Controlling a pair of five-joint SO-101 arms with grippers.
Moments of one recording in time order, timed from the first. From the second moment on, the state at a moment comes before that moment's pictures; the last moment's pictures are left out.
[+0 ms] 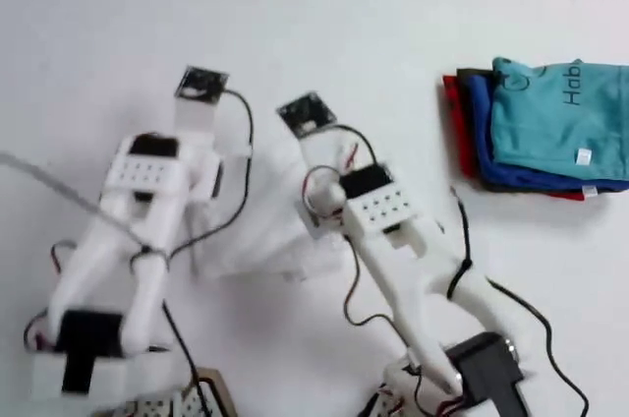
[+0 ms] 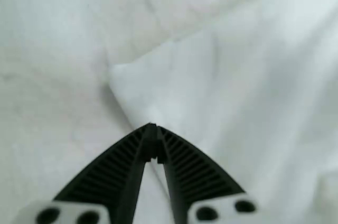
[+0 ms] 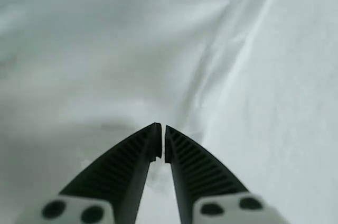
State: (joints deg) left arm -3.3 -6.7 31.4 58.1 -4.3; right arm -29.5 -14.0 37.5 58.4 8.0
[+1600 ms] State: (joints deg) left arm -12.7 -14.7 18.4 77.2 -4.5; right arm -29.9 11.0 13.0 63.9 -1.7
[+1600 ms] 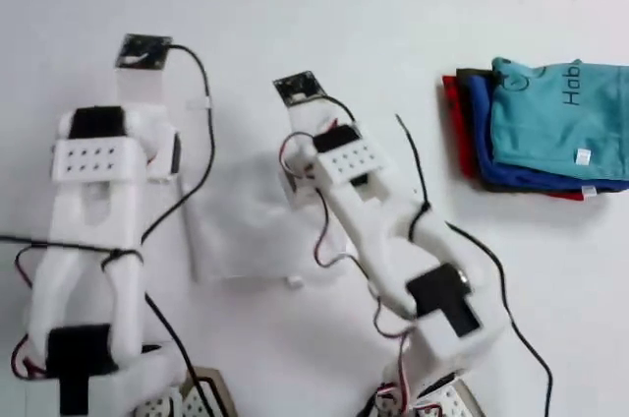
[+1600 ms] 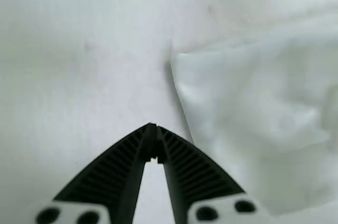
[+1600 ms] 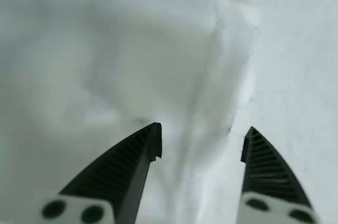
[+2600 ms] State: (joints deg) left arm -19.5 -17.3 21.7 77.5 -7.5; right arm -26.6 46.9 -29.6 93.5 4.4
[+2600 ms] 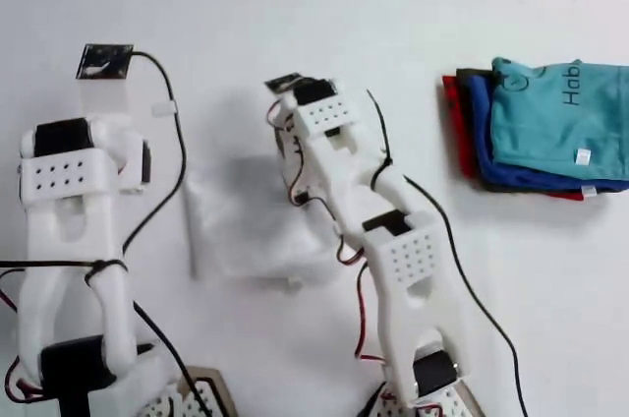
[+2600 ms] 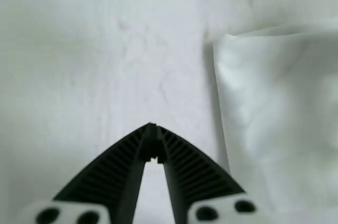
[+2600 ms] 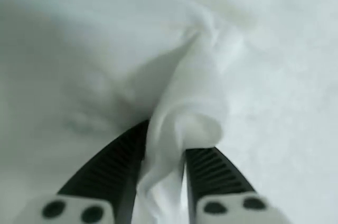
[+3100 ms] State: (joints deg) left arm -19.3 -17.3 21.7 77.5 -7.5; right arm -6.8 23.6 -37.8 100.0 26.2
